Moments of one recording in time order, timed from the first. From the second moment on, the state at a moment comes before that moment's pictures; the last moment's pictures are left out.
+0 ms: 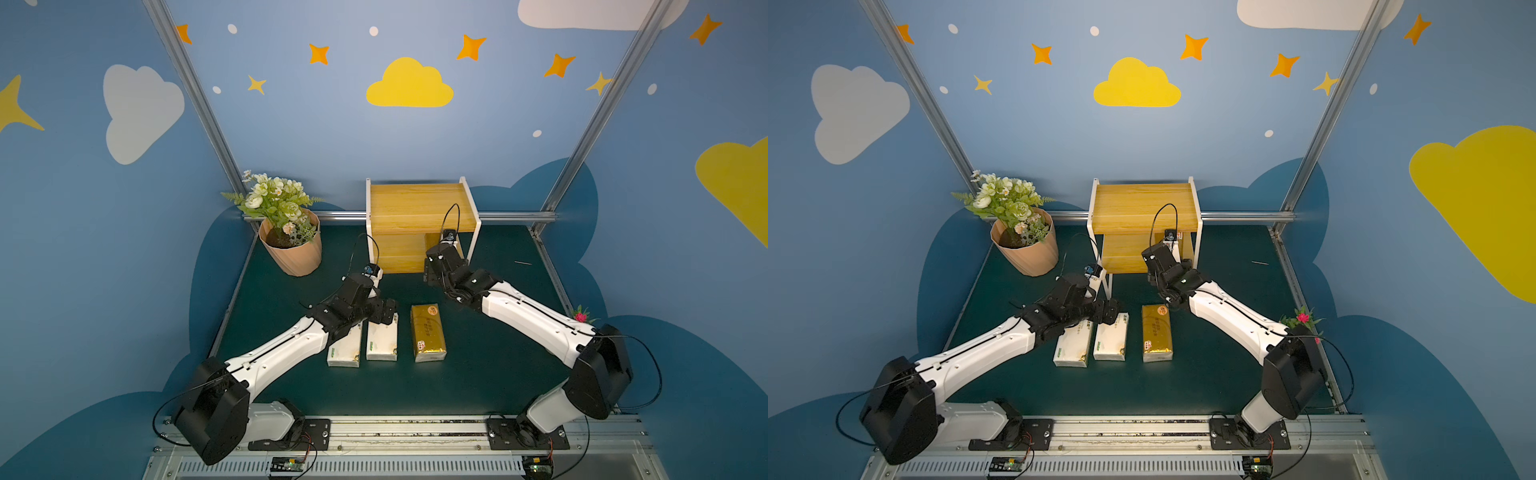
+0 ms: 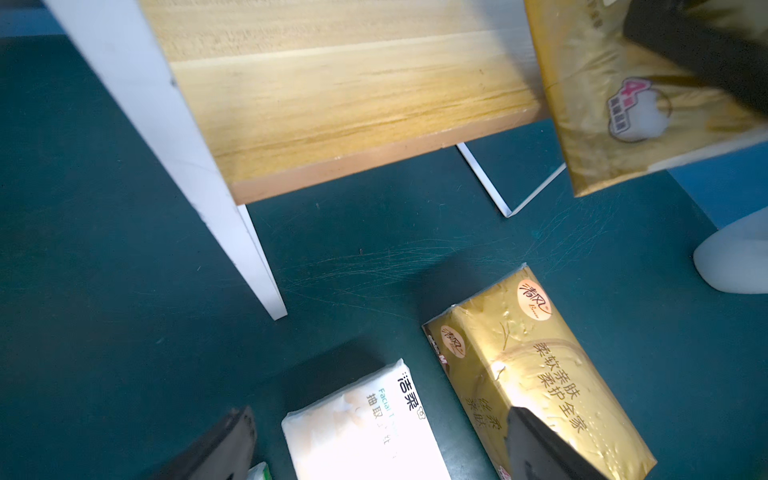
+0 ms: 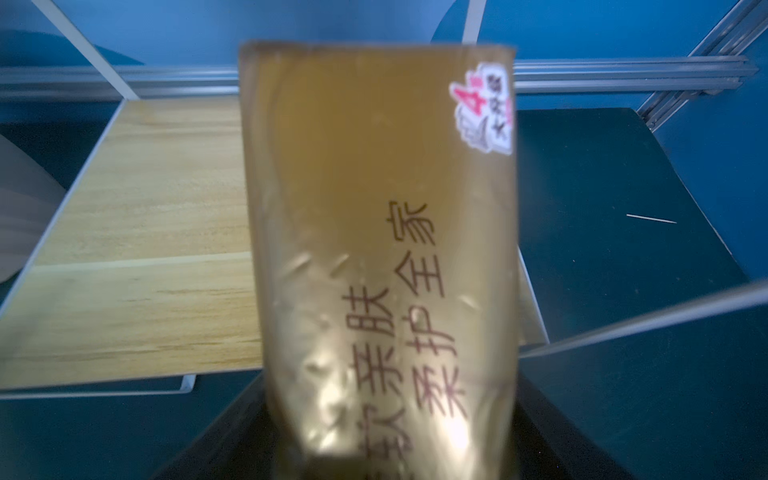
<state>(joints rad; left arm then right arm) -0.63 1.32 0.85 -0.22 -0.01 -0.29 0.75 1.55 1.30 -0.43 0.59 0.46</state>
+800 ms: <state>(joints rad) -0.63 1.33 0.85 -0.22 -0.01 -0.29 0.76 1.44 1.21 -0.26 0.61 0.43</state>
